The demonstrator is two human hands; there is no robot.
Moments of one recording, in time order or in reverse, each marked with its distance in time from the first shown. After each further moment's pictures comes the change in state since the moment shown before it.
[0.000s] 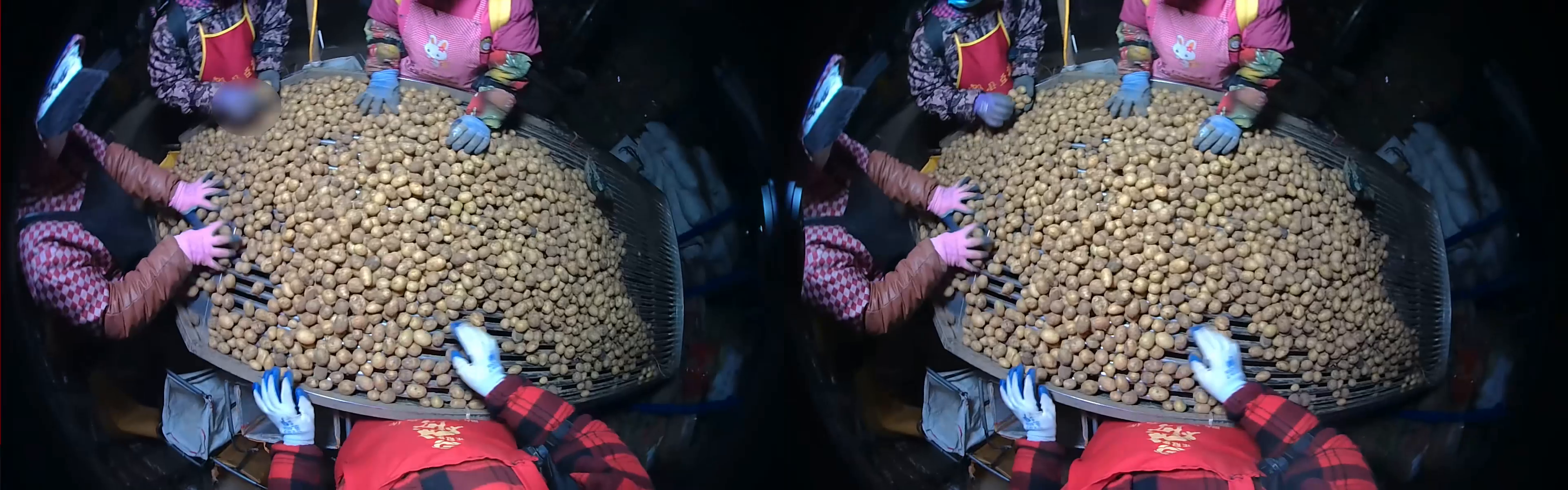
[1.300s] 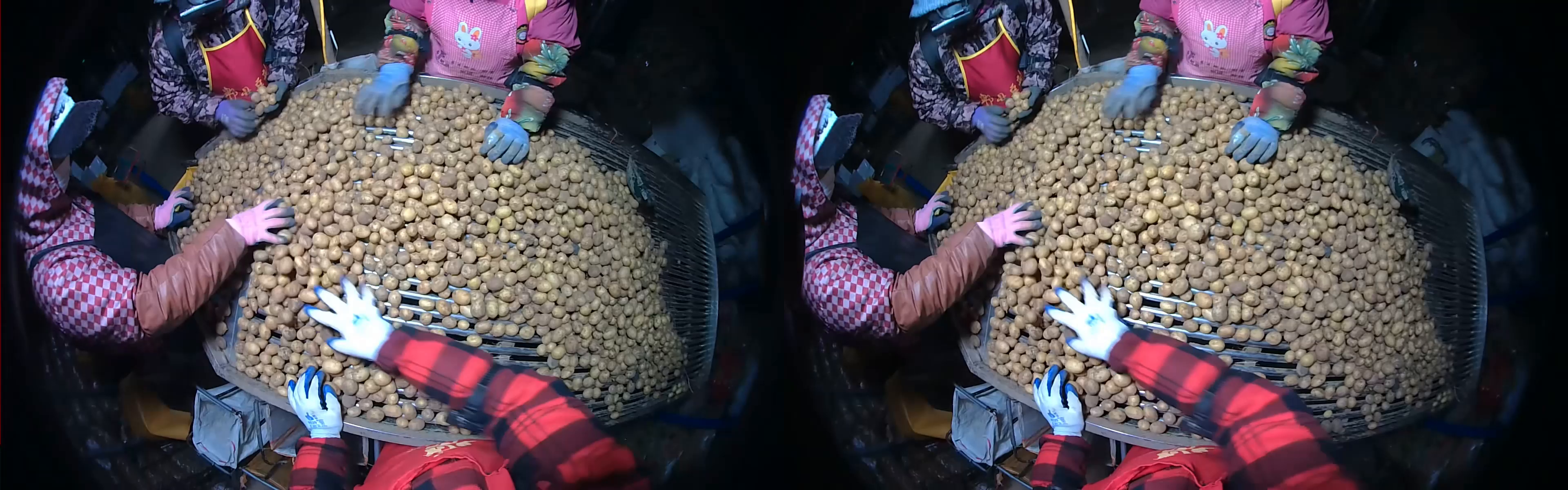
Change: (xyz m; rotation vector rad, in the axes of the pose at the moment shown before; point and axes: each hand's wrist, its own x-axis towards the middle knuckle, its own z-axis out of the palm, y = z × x) left_hand 0.052 0.004 0.049 -0.108 -0.049 -0.134; right_hand 0.242 -0.127 0.133 -0.036 -0.360 -0.373
